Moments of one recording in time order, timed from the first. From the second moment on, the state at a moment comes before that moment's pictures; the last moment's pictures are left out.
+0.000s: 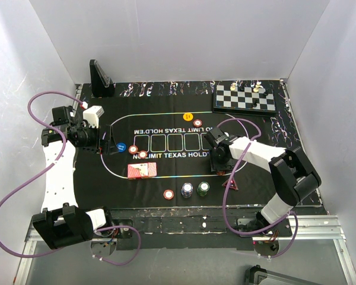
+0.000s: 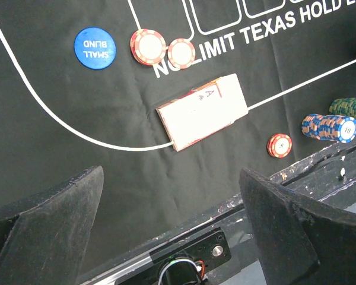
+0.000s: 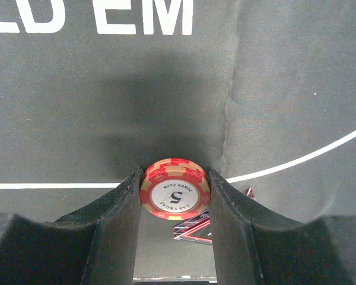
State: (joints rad) left arm 0.24 1.19 1.21 -1.10 0.55 0.35; right arm 0.65 1.62 0.95 -0.69 0.17 0.53
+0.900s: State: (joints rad) left arm 0.24 1.18 1.21 -1.10 0.56 0.36; right arm 0.65 1.53 0.87 -0.74 0.20 0.60
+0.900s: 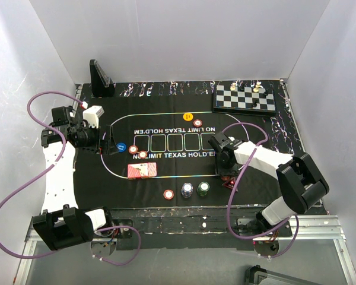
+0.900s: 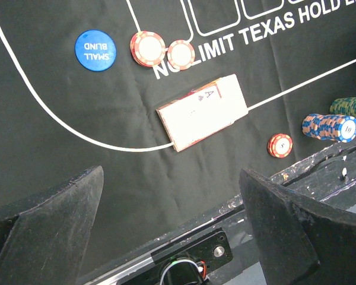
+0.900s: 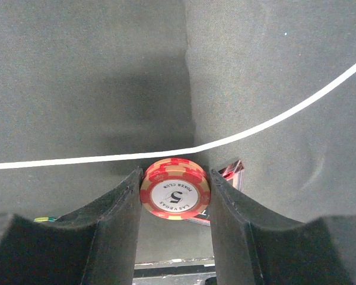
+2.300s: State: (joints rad) left arm 0.24 1.17 1.21 -1.11 0.56 0.37; right arm 1.00 1.43 1.21 -0.83 0.17 0.53
